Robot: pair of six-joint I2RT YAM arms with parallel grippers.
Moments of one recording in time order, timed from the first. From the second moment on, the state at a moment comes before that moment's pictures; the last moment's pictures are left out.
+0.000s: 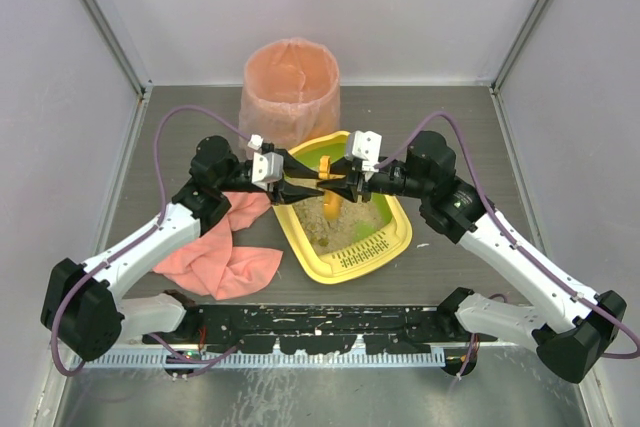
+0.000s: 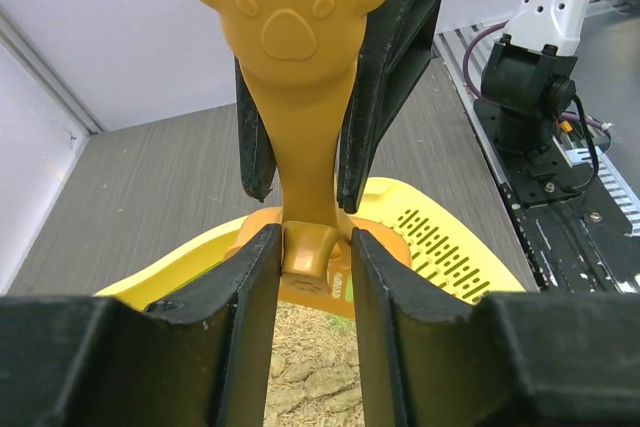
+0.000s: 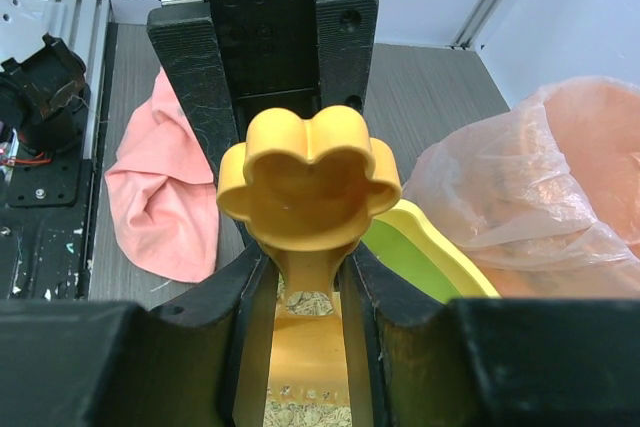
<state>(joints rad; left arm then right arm) -0.58 1.20 0.85 0.43 1.04 0.20 0.68 1.04 1.05 -0.12 -0.65 -0.32</state>
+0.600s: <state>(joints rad) -0.58 1.20 0.86 0.39 1.04 0.23 0.68 1.04 1.04 -0.12 -0.64 -0.31</state>
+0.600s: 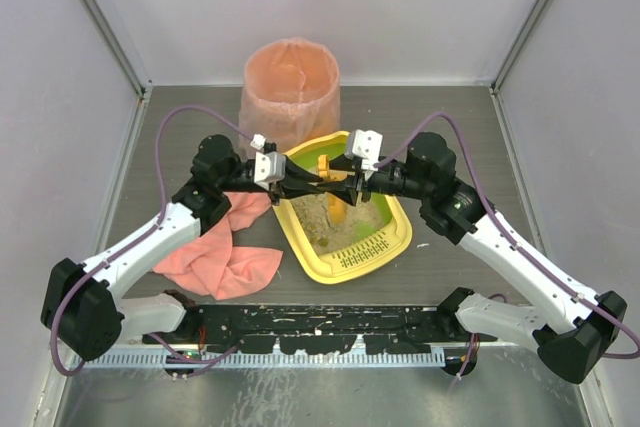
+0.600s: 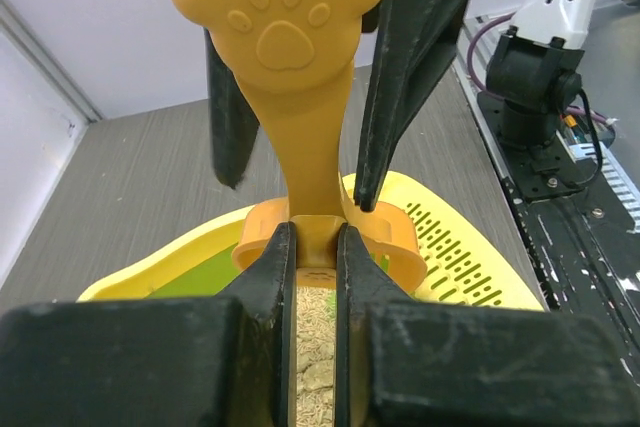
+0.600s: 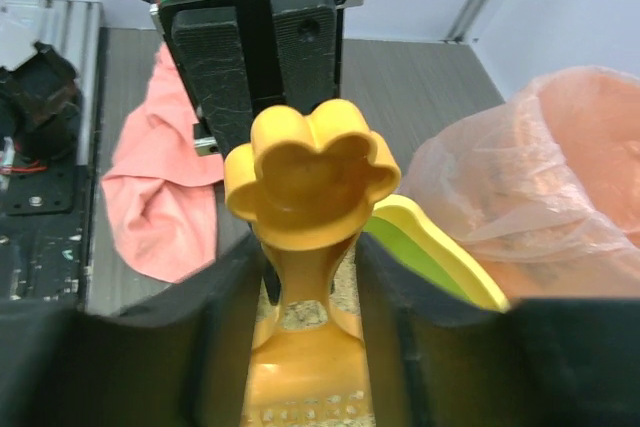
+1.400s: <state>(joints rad) -0.77 1.21 0.94 0.11 0.37 0.37 0.68 0.99 0.98 -0.07 -0.06 0.10</state>
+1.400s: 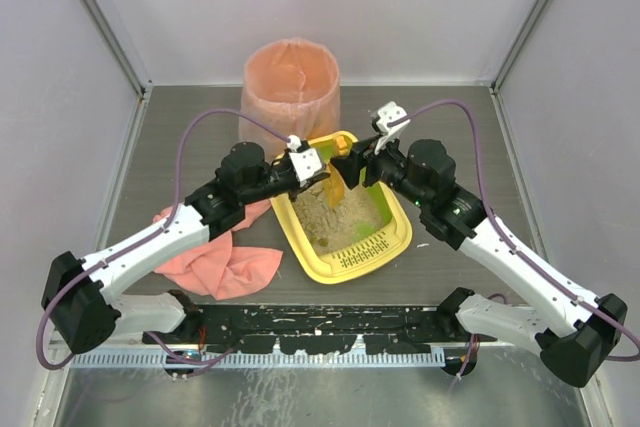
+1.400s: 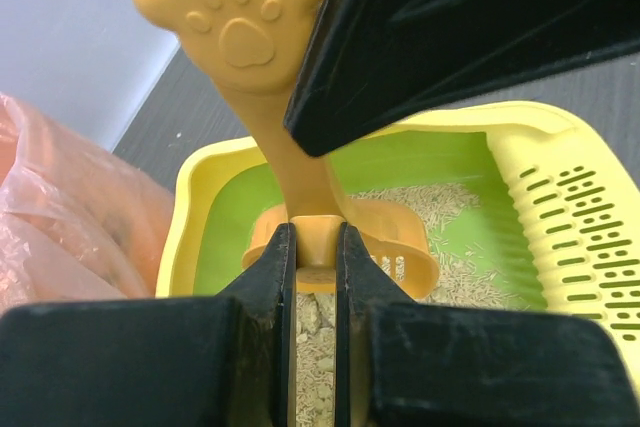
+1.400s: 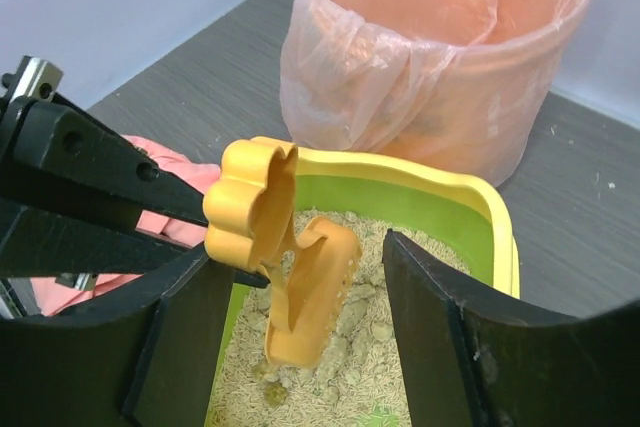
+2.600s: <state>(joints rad) -0.83 1.31 1.00 0.00 0.20 0.44 0.69 1.19 1.09 -0.19 0.05 0.32</state>
